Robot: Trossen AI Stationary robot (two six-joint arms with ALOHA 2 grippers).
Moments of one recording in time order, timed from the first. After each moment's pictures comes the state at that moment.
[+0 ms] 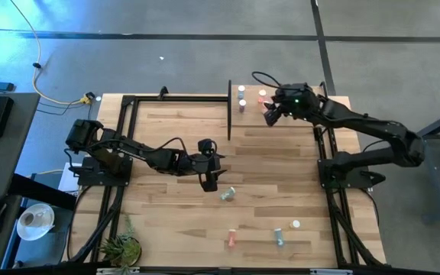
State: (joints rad) left arm -0.03 1.63 0.92 0.10 -0.40 0.05; right arm -0.49 1.14 0.97 -0.39 0.24 0.16
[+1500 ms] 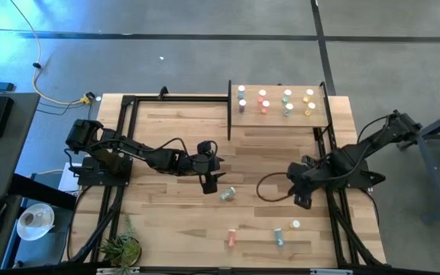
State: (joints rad) left arm -0.03 1.63 0.92 0.07 -0.34 -0.07; right arm 0.51 1.10 0.97 -1.08 0.12 0.82
